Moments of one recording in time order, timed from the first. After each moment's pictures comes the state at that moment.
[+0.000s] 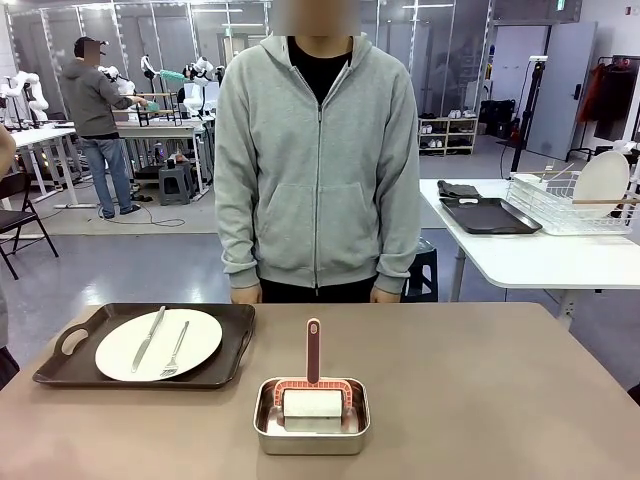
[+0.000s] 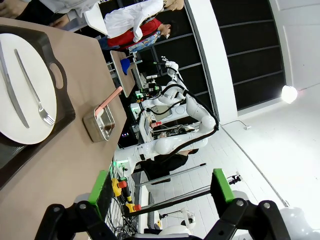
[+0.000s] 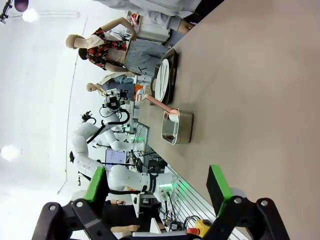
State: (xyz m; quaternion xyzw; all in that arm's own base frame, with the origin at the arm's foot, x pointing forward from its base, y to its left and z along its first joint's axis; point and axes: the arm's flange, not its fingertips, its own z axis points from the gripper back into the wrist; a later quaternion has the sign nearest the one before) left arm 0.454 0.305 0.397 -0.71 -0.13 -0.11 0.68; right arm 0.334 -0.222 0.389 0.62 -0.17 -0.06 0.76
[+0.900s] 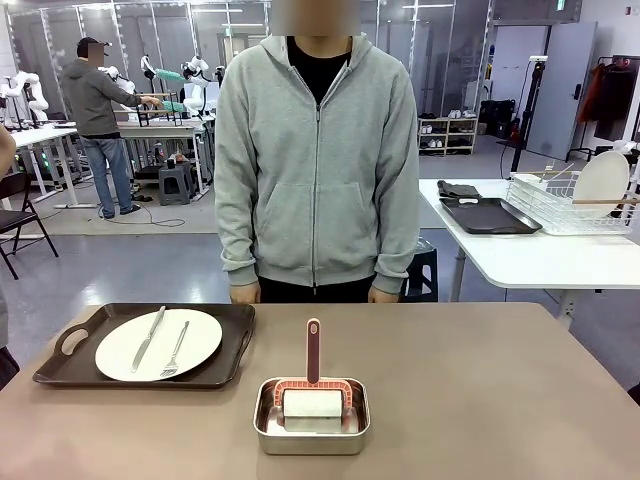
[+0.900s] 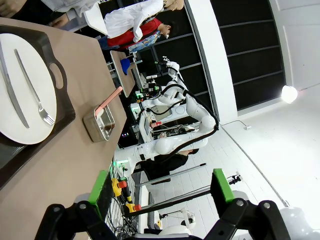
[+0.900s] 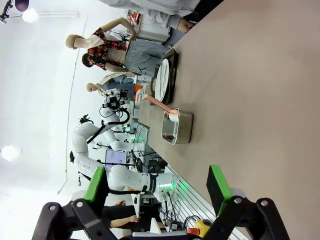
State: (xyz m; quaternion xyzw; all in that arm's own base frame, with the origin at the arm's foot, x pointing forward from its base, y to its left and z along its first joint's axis) left arm 0.454 0.305 0.397 -0.71 -0.13 -0.11 0.68; right arm 0.334 -0.222 0.389 0.62 -0.17 -0.06 0.76
